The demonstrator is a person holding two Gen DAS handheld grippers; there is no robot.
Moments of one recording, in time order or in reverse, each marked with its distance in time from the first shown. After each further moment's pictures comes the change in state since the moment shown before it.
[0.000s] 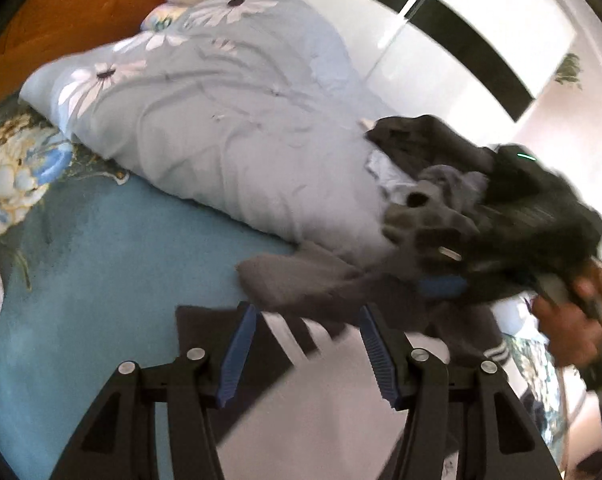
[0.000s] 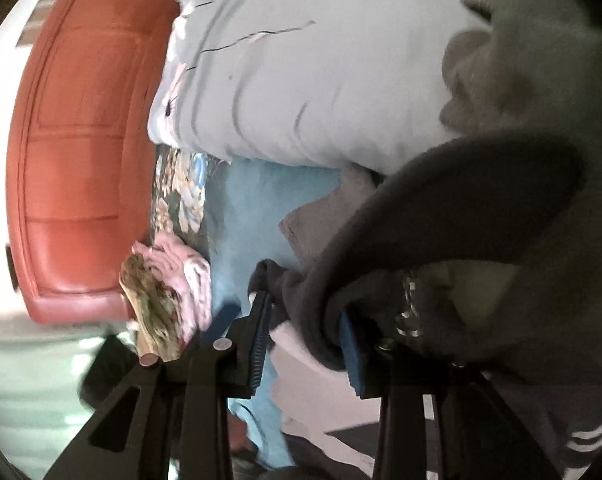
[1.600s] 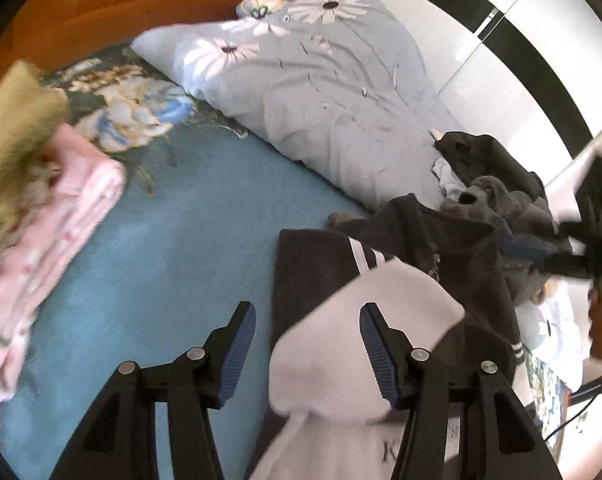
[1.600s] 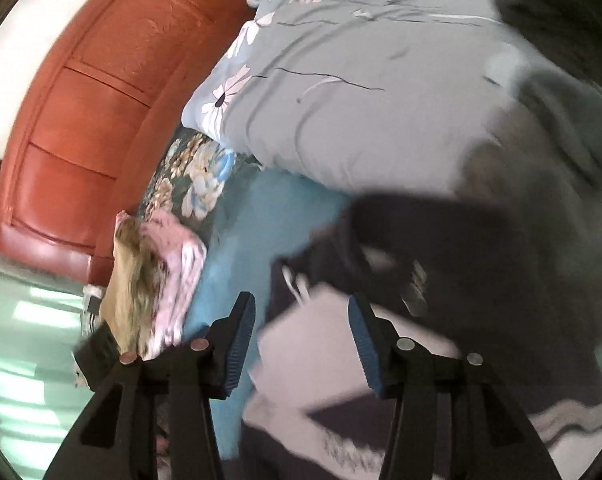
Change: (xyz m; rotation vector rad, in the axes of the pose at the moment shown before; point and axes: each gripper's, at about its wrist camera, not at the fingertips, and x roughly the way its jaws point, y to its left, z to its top) left arm -0.109 0.018 -0.067 -0.174 -0.028 0.208; right arm -0.049 0.047 -0.067 -0.254 -0.153 -0.161
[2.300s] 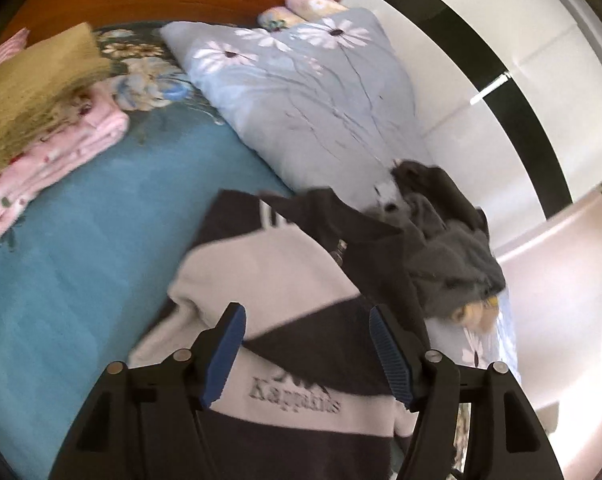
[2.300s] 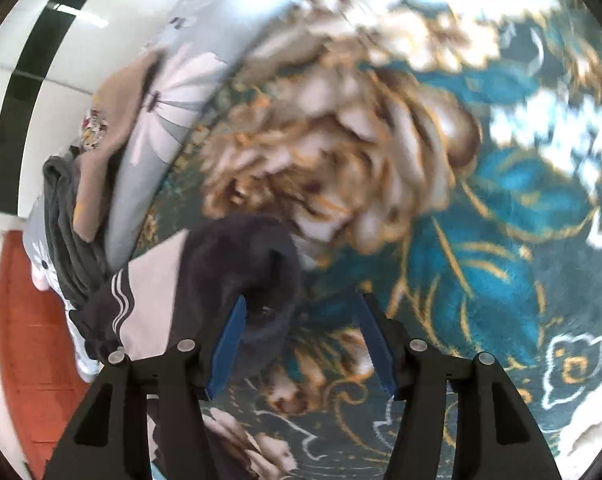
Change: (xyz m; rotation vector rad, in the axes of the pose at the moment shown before) left arm -0.062 -0.082 -0.054 -0.212 -0.045 -0.135; right arm -0.219 -0.342 -0.440 1.068 -0.550 -0.214
